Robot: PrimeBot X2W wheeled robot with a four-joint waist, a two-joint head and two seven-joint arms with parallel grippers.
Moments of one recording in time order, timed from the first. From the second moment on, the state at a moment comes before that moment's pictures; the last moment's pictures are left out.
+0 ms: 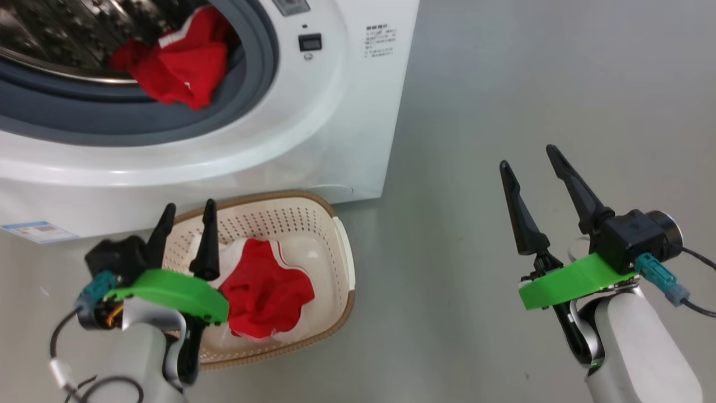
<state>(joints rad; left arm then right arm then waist) -0.54 0.09 -0.12 0.70 -0.44 -0.07 -0.25 -0.33 -0.05 0.08 0.23 0.17 0.13 -0.26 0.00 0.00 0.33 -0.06</state>
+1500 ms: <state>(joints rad) 0.03 0.08 -0.01 0.04 -0.29 0.05 -0.25 -0.04 -0.05 0.02 0.10 0.17 0.13 -0.26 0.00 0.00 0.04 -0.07</state>
